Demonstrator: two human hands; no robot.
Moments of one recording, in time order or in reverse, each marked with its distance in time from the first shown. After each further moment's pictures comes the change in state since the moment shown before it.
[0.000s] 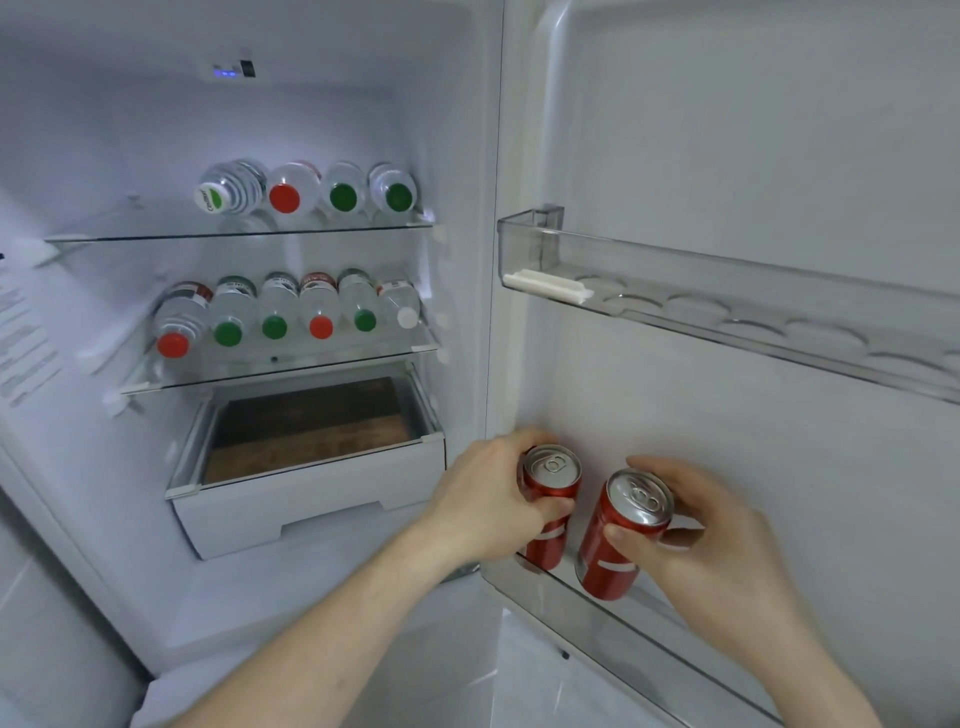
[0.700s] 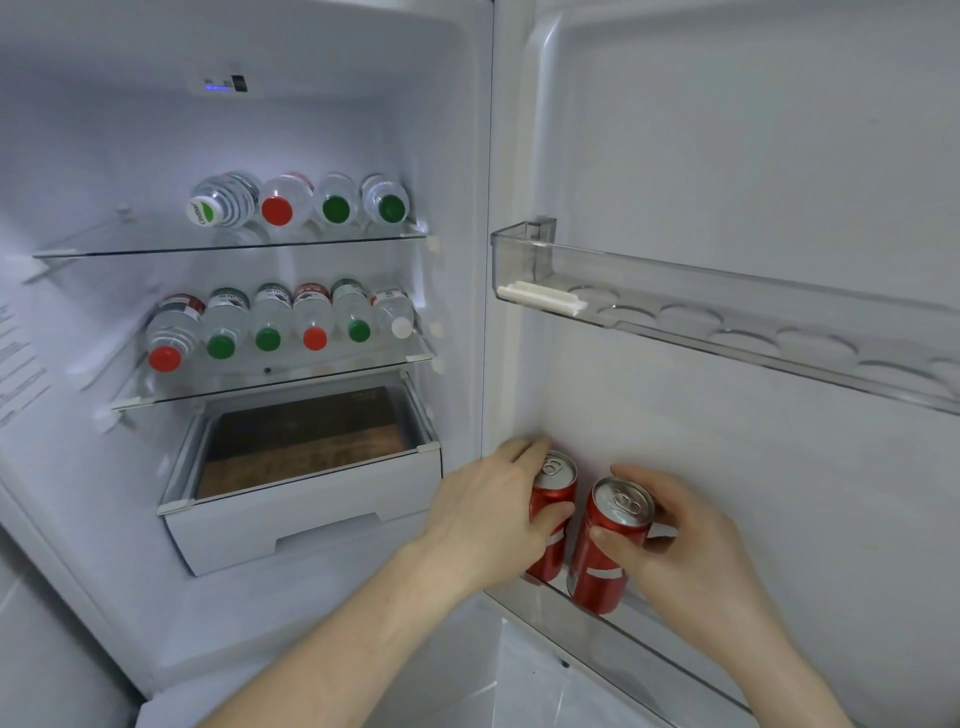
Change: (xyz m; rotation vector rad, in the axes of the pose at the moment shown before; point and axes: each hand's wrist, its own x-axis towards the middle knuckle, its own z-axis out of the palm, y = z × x) left_hand -0.005 0.008 0.001 0.363 0.020 0.129; right_hand 0.011 0.014 0.014 -0.032 0.000 -0.005
